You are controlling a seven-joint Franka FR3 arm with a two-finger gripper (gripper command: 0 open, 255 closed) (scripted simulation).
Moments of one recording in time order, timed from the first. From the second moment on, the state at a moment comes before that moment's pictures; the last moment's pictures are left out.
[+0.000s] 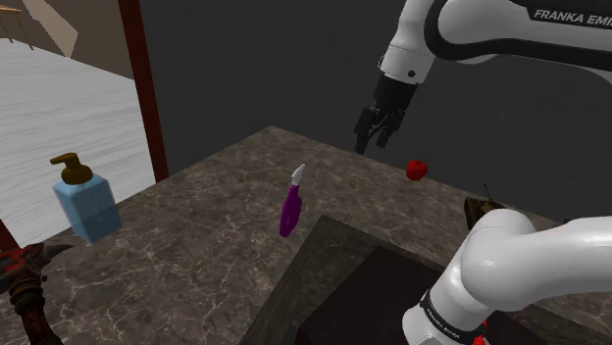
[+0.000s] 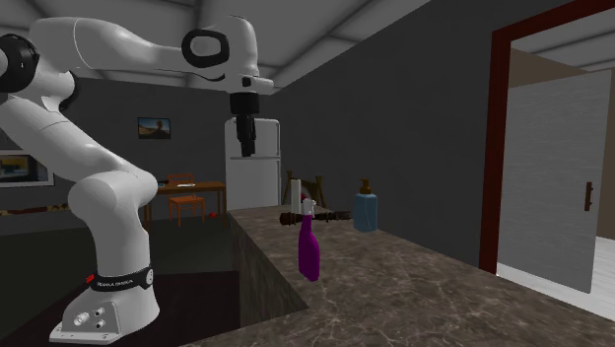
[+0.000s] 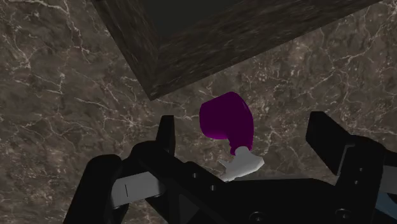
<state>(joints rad) 0.02 -0.82 0.03 -2.41 0.08 1.65 0.09</state>
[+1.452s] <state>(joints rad) -0.10 -0.03 0.04 -2.21 0.27 2.02 0.53</state>
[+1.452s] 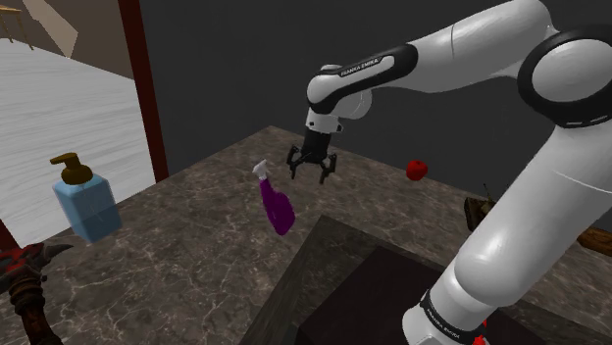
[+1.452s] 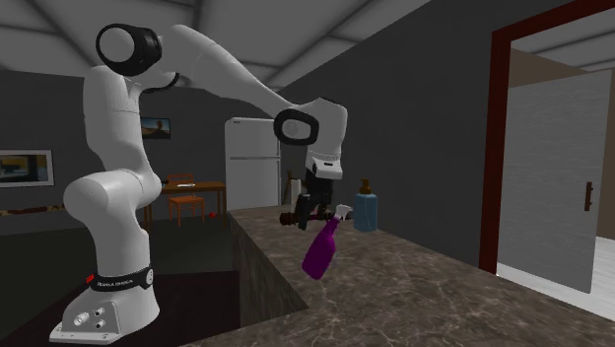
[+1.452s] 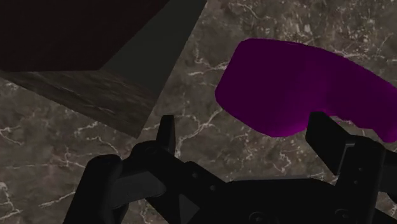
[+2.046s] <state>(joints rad) -0.10 0.14 0.04 -2.19 0.33 2.13 0.59</state>
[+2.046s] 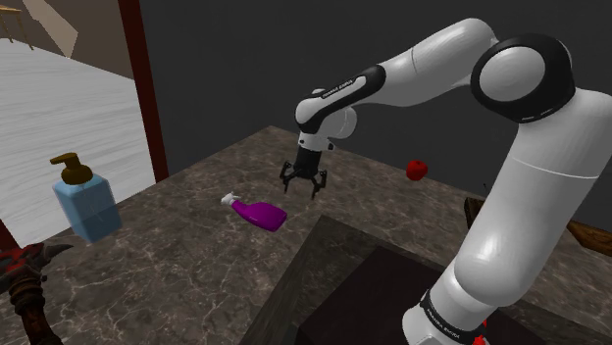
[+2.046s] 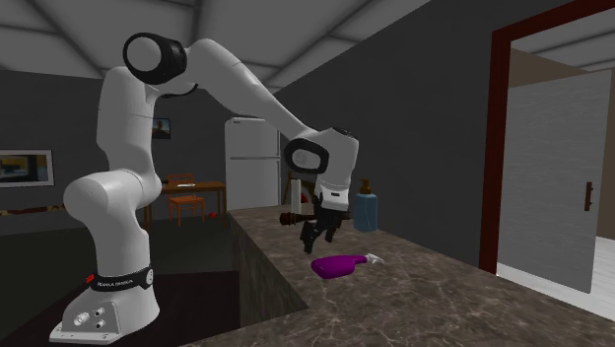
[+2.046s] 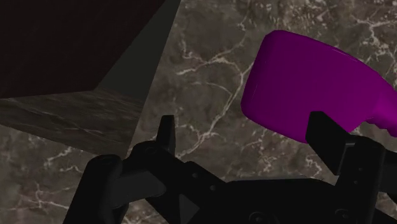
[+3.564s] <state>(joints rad) -0.08 0.24 0.06 -2.09 0.27 2.14 0.52</state>
